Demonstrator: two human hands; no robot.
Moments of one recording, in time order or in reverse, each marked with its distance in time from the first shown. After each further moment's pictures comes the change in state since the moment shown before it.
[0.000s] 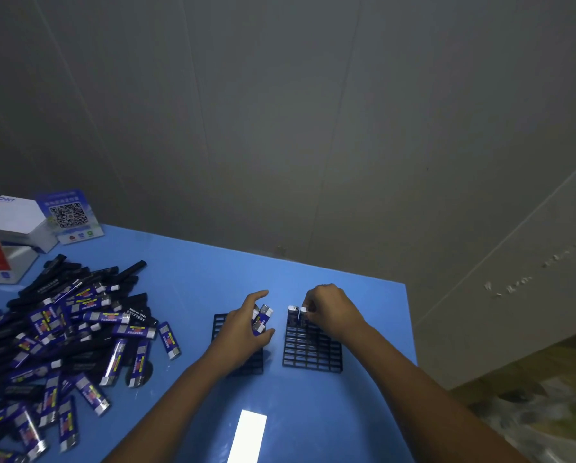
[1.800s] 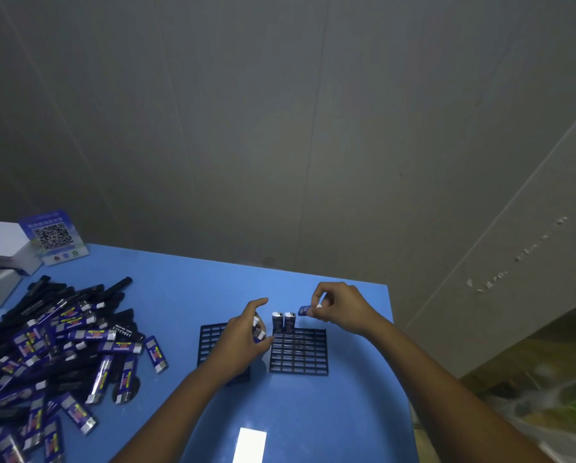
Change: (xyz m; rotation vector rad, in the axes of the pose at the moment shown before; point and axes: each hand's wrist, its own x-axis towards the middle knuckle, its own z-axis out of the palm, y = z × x) left_hand 0.002 0.017 0.019 0.030 -0.043 0.061; right_hand -0.038 0.035 -0.046 0.449 0.008 0.092
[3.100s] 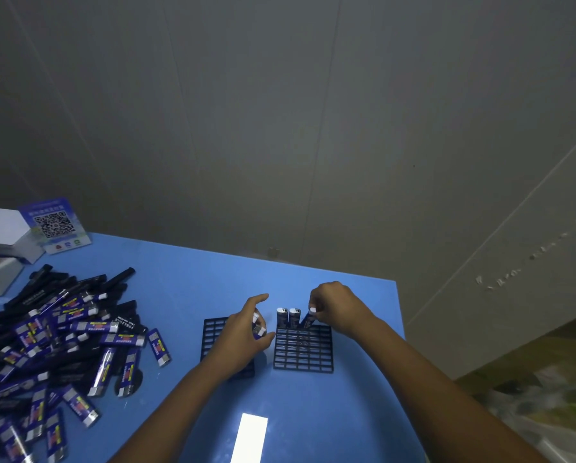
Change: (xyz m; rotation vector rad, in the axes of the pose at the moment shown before) left_hand 0.006 -0.016 0.000 -0.024 0.015 -0.038; right_hand 0.029 0.002 0.027 -0.477 -0.056 -0.095
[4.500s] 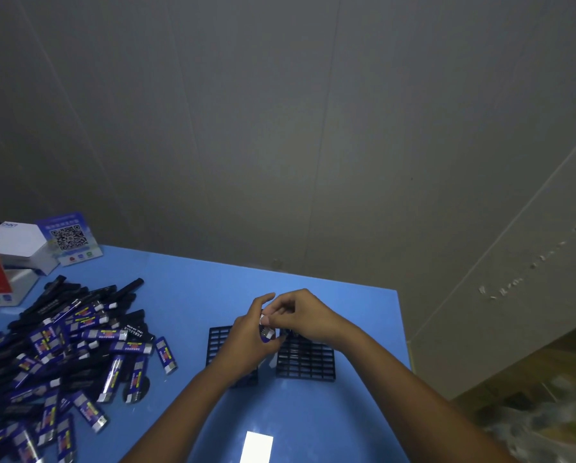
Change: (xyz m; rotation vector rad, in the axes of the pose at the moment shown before) left_hand -0.014 0.034 -0.007 -0.040 0.034 0.113; right_hand -0.022 -0.071 -0.016 0.871 -0.132 -0.083
